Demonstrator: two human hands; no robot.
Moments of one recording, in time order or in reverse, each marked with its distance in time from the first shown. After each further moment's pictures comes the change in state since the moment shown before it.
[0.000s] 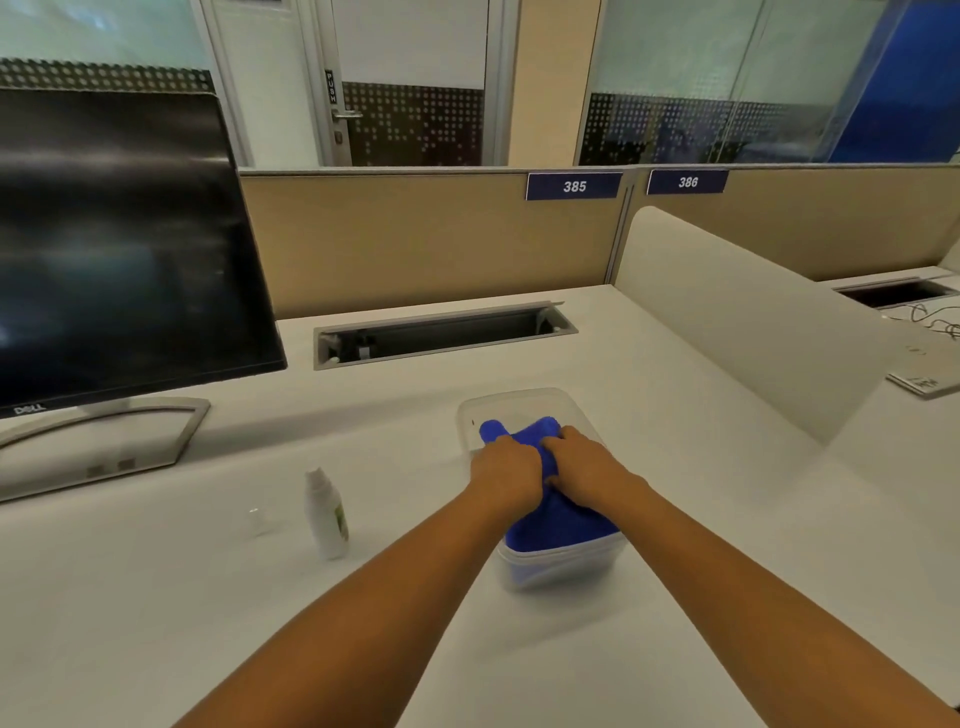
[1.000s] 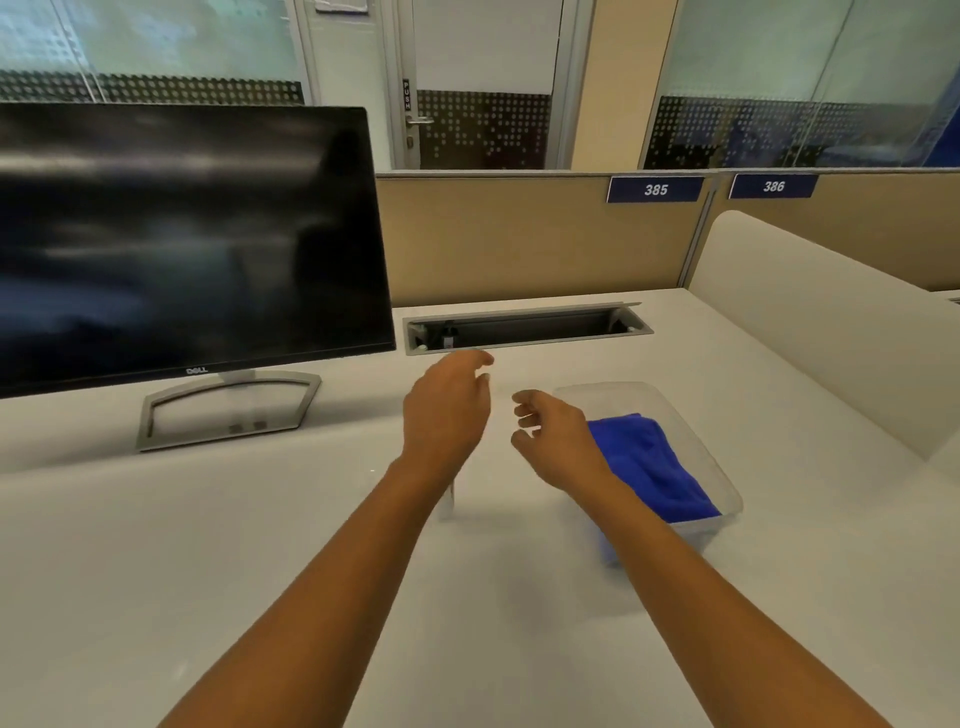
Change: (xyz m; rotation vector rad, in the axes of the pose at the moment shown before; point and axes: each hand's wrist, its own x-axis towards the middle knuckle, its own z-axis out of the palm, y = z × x) left_hand -0.089 -0.134 -0.041 -0.568 0.759 -0.134; right_hand -0.028 -0.143 -0.003 0.672 0.296 -0.133
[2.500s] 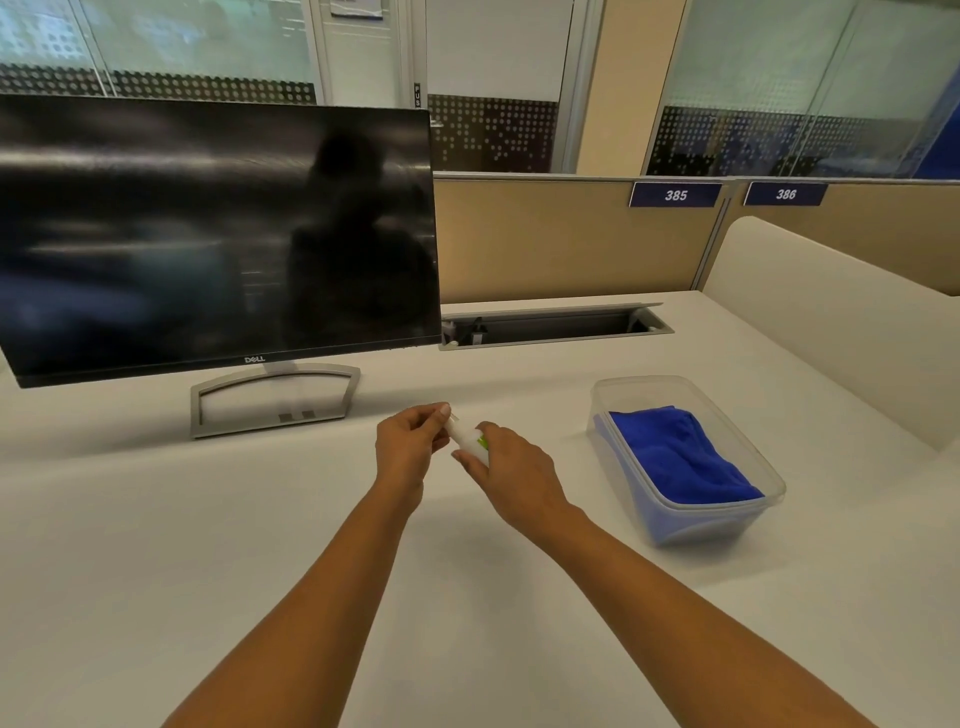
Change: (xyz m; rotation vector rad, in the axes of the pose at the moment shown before) left_hand -0.026 -0.114 -0.018 -0.909 0.024 -0.588; right_hand -0.030 -0.036 0.100 -0.276 0.026 -0.207
